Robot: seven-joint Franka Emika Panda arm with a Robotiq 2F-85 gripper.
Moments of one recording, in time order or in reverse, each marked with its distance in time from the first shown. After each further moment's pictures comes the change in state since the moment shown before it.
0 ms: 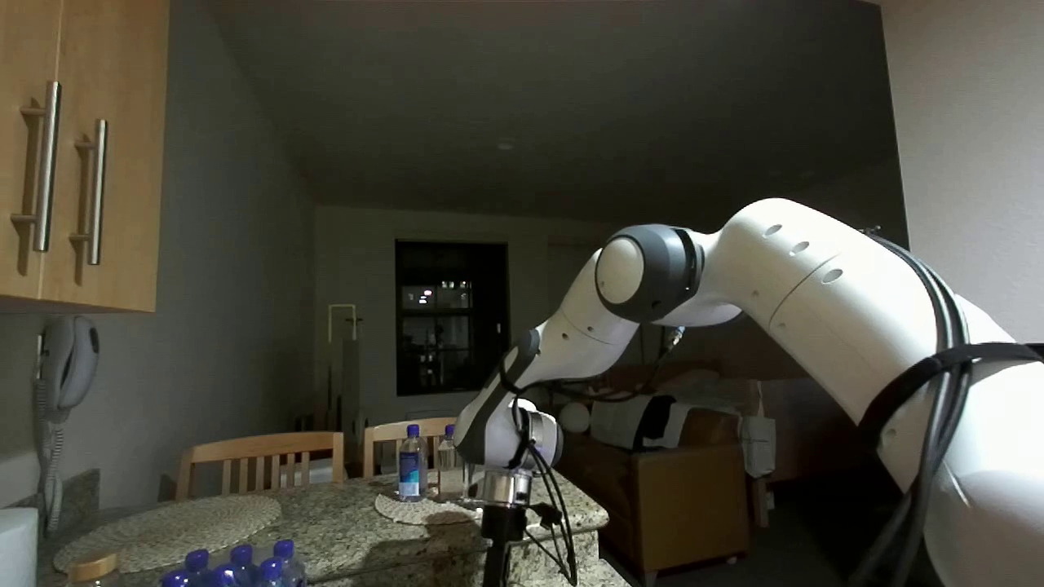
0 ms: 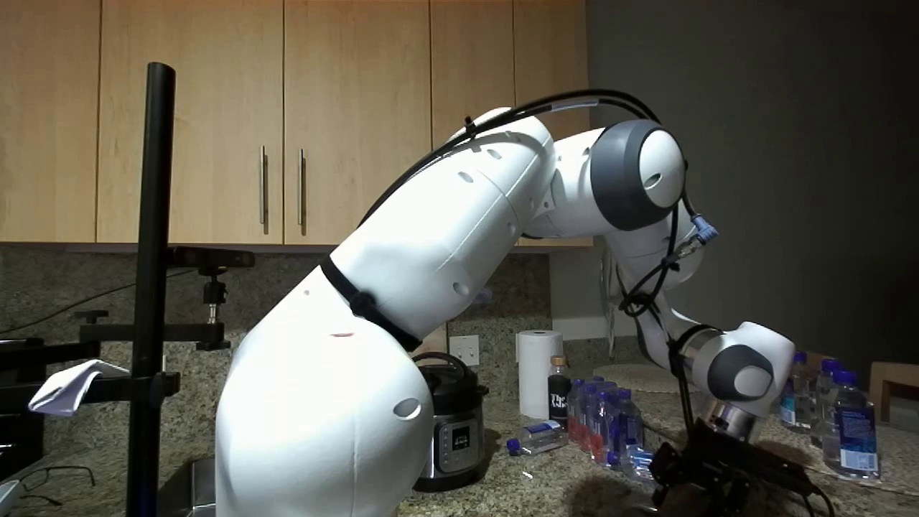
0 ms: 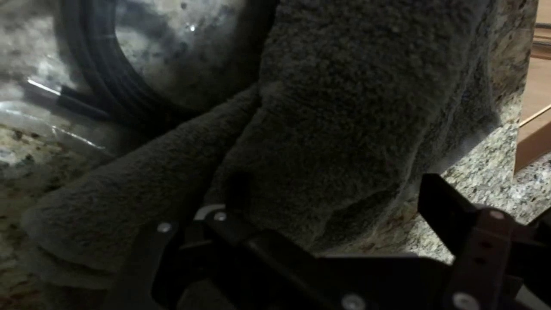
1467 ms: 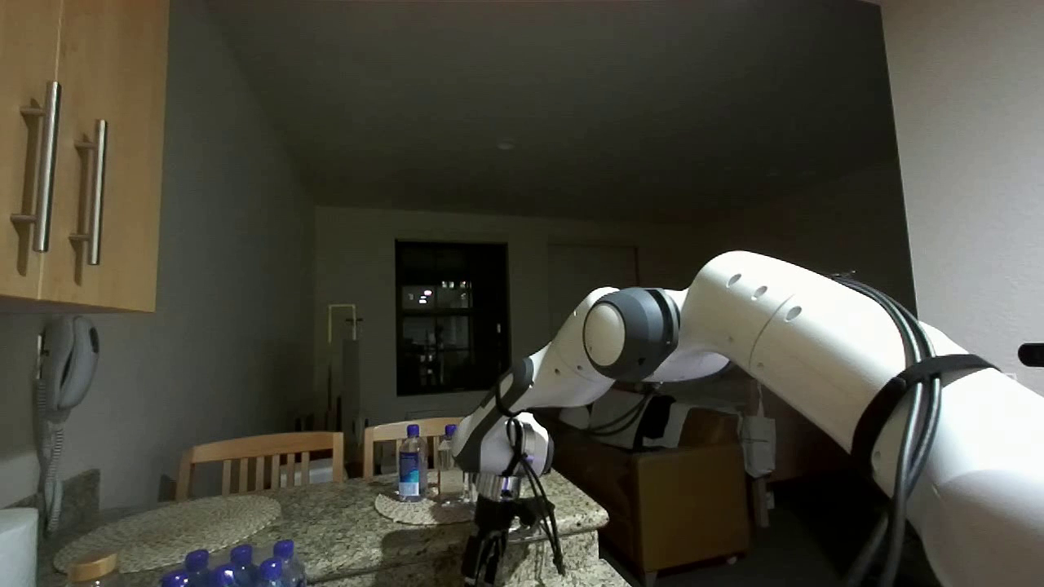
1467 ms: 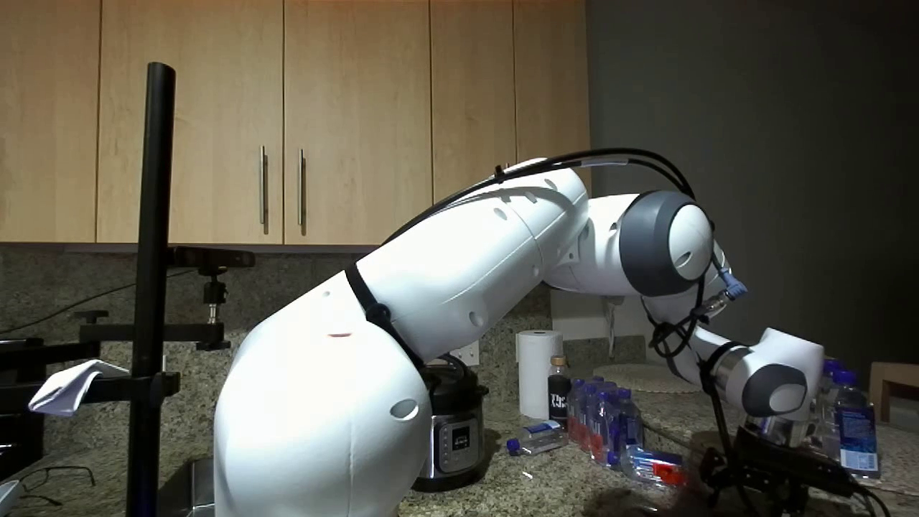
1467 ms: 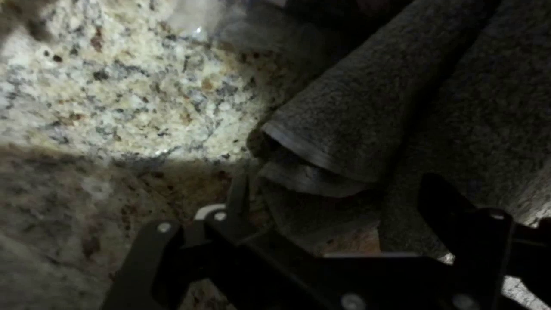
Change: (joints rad) arm -0.013 0.220 -0.014 0.327 -0.043 0.139 0.266
